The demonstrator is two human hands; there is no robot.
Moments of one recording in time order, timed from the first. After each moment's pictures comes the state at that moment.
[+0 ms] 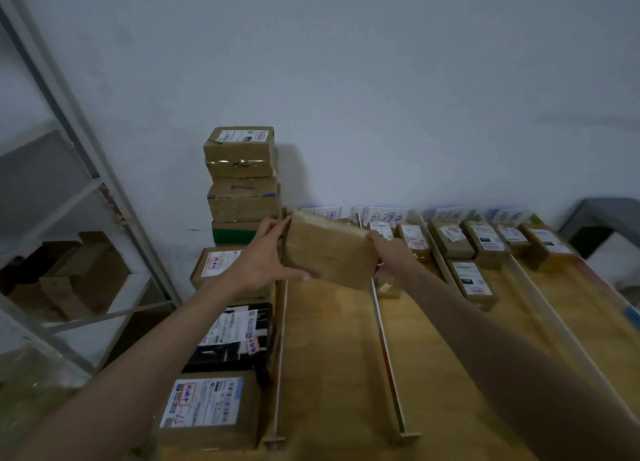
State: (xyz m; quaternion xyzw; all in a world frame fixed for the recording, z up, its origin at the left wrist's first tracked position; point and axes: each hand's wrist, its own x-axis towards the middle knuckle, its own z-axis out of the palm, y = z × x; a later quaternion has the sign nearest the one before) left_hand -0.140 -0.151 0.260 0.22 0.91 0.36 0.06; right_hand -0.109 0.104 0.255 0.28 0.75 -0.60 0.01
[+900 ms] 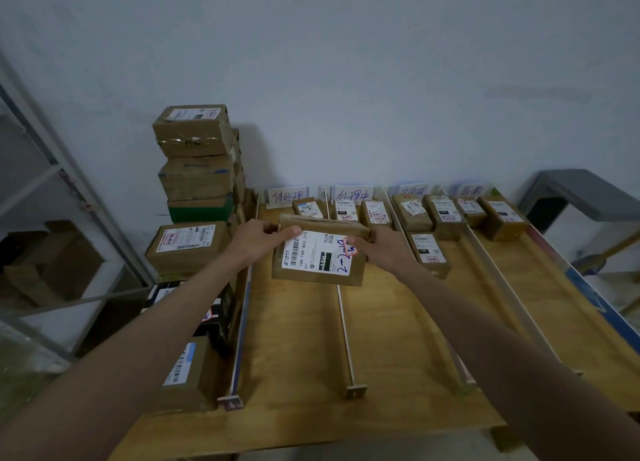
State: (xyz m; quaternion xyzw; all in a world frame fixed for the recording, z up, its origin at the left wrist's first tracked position) left_hand -0.097 -0.055 0.242 0.10 0.90 0.42 0.10; right_hand -0.024 0.195 0.244 0.14 0.91 -0.40 0.01
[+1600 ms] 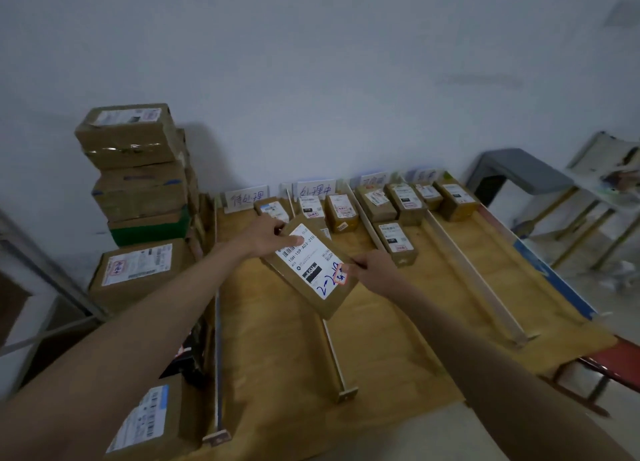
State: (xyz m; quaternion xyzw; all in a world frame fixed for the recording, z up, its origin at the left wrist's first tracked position) left_hand -0.169 0.000 0.233 0.29 0.90 0.28 0.20; right_hand -0.011 0.209 0.203 0.16 0.93 -0.33 0.03
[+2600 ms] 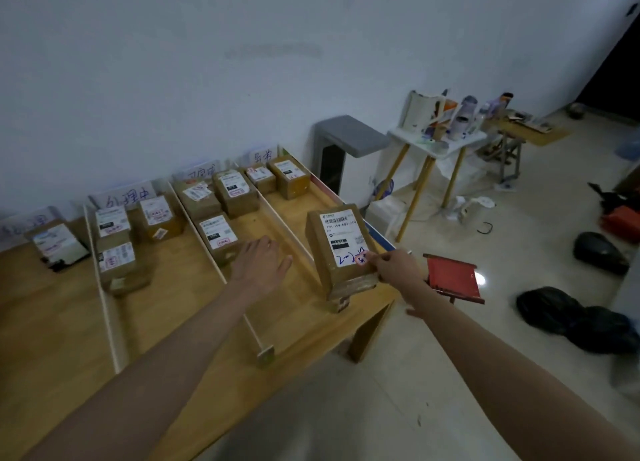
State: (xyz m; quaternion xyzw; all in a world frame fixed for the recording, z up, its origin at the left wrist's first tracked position) left_hand 0.060 0.392 0.157 0.45 0.89 0.06 0.03; right_hand 0.257 0.578 0.177 0.49 0.78 -0.38 -0.08
